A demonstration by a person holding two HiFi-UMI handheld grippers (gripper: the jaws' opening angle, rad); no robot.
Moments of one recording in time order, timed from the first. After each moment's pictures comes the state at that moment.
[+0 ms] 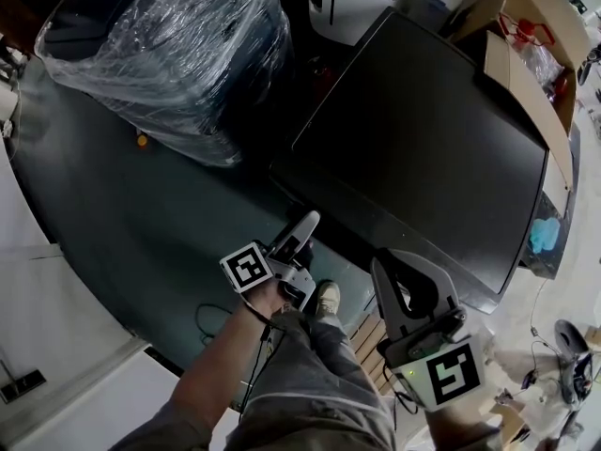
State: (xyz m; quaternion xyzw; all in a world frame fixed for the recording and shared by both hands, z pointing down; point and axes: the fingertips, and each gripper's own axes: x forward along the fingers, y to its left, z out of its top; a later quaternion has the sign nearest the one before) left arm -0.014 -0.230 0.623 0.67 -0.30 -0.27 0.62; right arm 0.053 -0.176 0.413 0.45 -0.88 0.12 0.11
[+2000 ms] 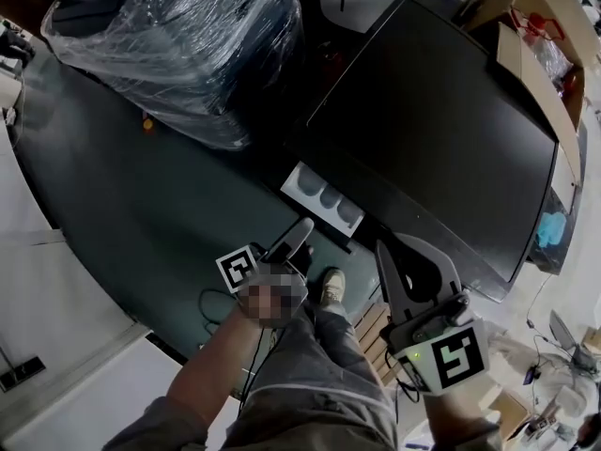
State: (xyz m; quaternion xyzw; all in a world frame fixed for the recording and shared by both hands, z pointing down) left arm -0.040 -0.181 0.630 0.65 -0.27 -0.30 0.65; right arm 0.042 -0.161 0.433 0.44 -0.88 0.14 0.12
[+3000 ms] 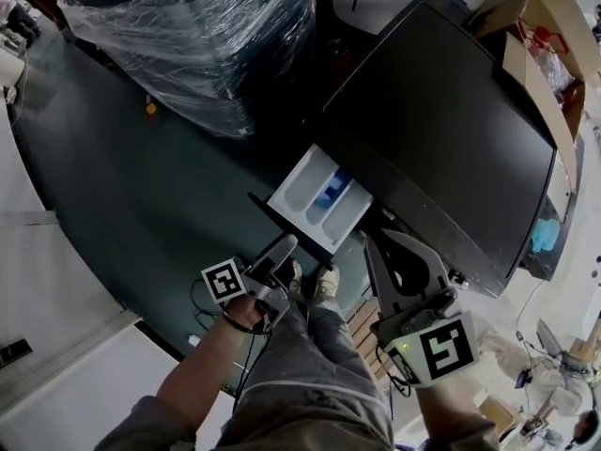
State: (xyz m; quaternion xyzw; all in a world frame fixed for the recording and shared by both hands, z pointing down) left arm -0.083 -0.119 0.634 0.65 -0.28 -0.29 0.65; right arm 0.011 -0.136 0.443 0.41 -0.89 0.14 0.15
